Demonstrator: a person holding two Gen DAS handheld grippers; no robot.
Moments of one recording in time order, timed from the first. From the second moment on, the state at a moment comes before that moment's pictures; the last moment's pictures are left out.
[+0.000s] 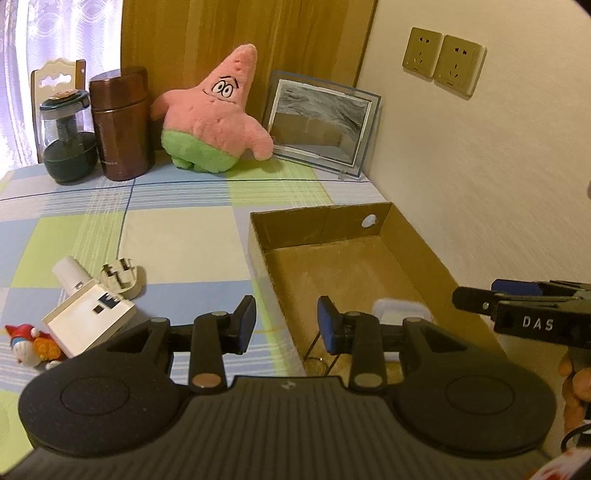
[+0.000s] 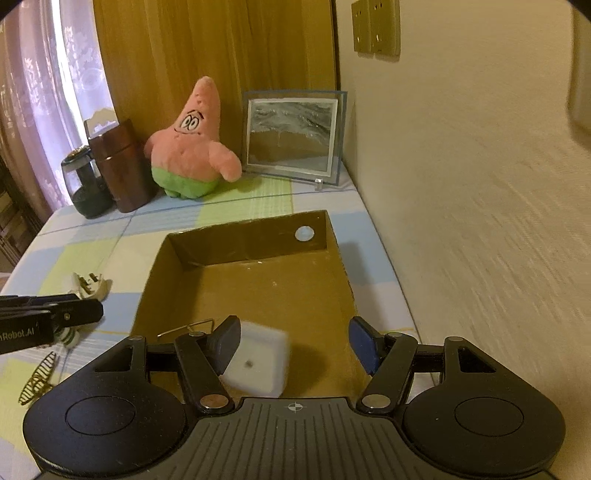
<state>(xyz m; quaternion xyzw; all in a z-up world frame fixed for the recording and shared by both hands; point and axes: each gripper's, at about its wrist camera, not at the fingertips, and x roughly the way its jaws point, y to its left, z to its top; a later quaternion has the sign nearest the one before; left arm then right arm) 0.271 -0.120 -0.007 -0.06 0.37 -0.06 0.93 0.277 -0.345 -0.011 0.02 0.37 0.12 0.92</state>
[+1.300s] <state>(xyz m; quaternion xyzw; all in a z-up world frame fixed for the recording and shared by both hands) 0.062 0.008 0.002 -0.05 0.36 0.02 0.93 0.095 -0.221 0.002 0.05 0.37 0.20 0.91</state>
